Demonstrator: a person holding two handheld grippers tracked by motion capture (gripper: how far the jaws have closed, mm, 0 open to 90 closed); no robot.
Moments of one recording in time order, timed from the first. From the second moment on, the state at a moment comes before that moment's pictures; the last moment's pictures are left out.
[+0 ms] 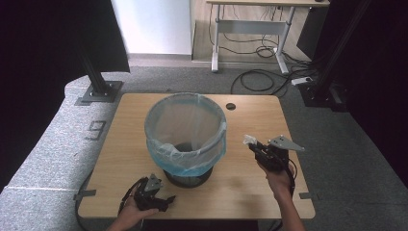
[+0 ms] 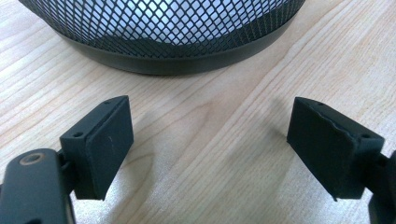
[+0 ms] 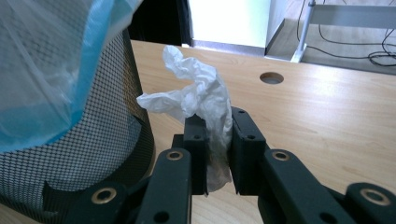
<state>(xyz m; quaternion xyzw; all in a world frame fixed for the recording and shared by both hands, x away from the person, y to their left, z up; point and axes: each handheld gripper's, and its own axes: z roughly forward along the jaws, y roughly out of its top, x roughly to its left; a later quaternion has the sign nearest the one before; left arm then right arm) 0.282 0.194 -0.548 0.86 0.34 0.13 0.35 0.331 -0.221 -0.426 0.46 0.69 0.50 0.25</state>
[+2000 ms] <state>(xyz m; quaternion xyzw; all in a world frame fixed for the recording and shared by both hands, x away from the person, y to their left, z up) 0.282 0.194 -0.547 0.86 0.34 0.13 0.35 0.331 -0.172 -0.332 0.38 0.70 0.54 0.27</state>
